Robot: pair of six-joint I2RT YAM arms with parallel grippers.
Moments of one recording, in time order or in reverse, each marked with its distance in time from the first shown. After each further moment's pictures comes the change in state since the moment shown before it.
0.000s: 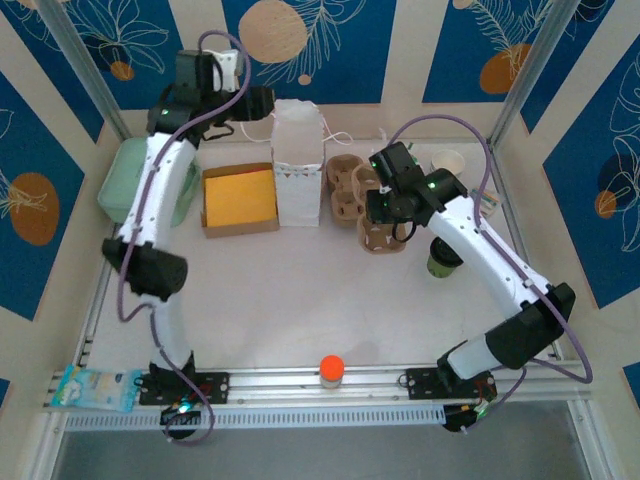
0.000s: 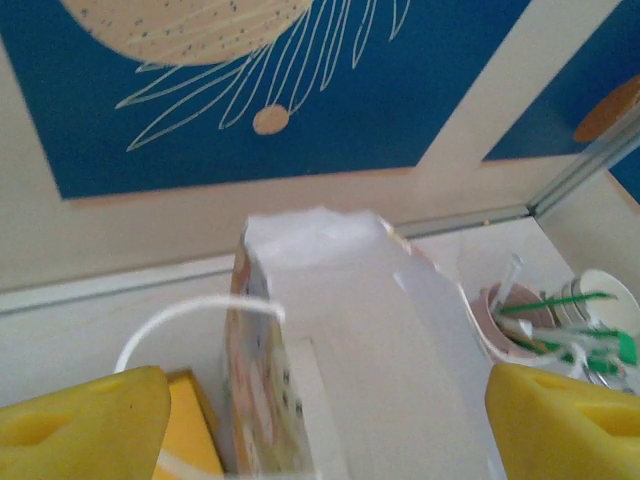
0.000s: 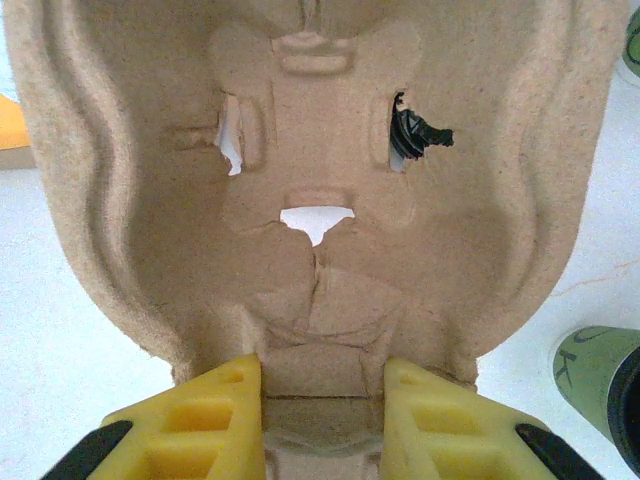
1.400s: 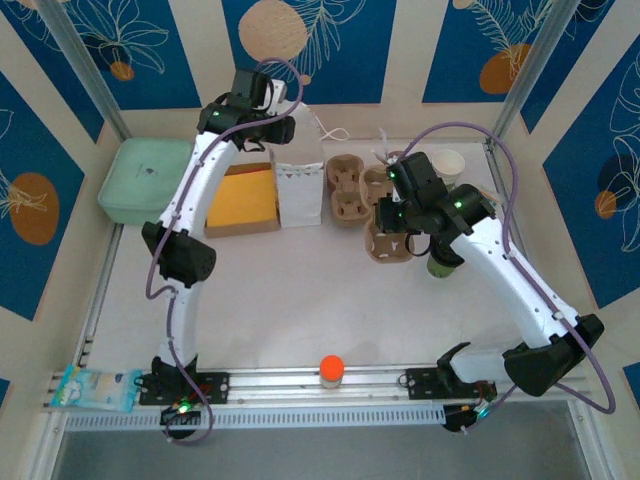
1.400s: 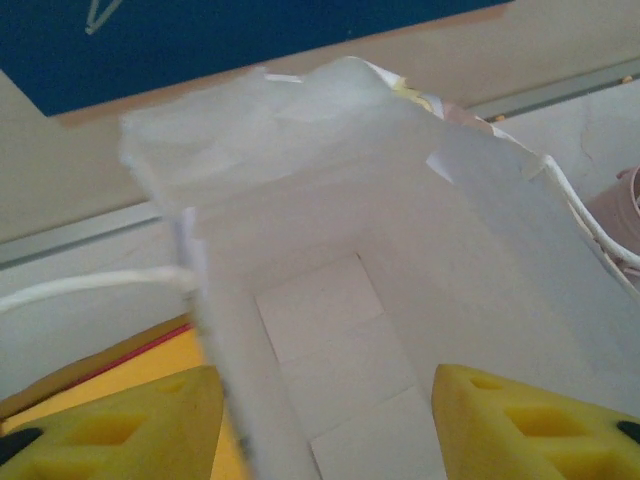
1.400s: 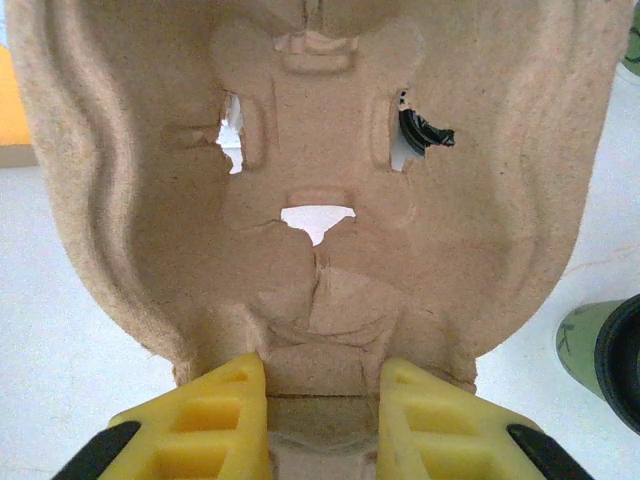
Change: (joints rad) left arm -0.142 0.153 0.090 -0.164 -0.272 0.136; right arm 0.013 -0.153 -0.064 -0.015 -0.026 0.016
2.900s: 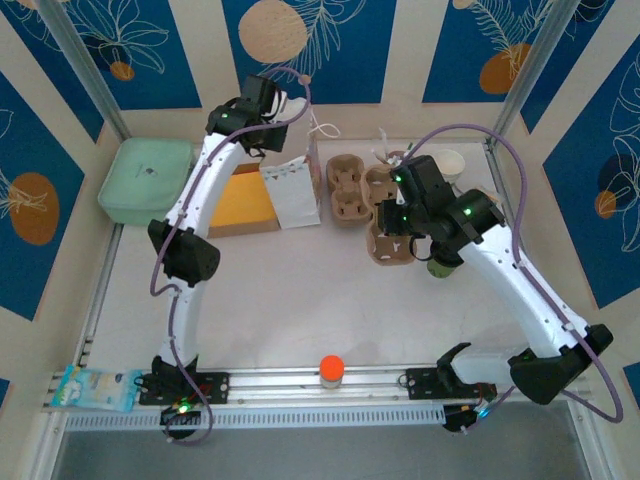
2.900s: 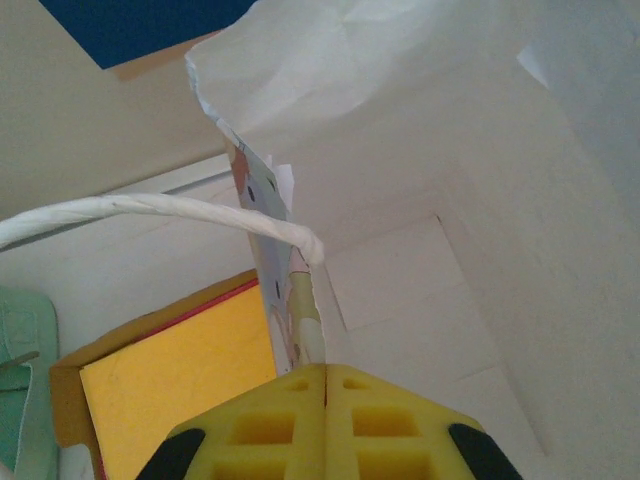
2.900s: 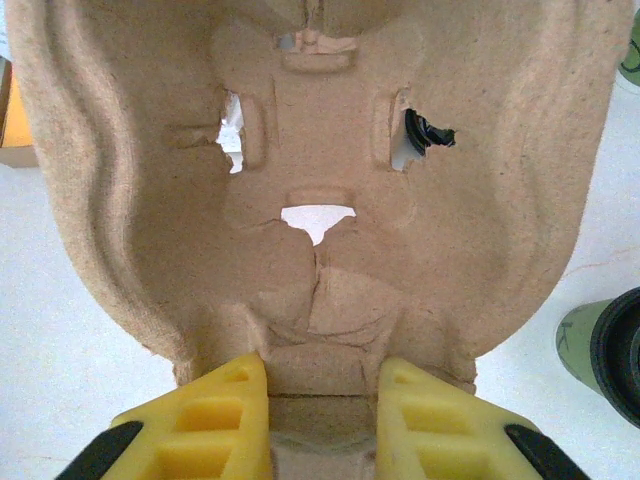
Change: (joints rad) left arm -0.024 0.034 -0.006 -0.064 -0.144 0.034; right arm 0.015 -0.051 -0.001 -0.009 0.001 0.000
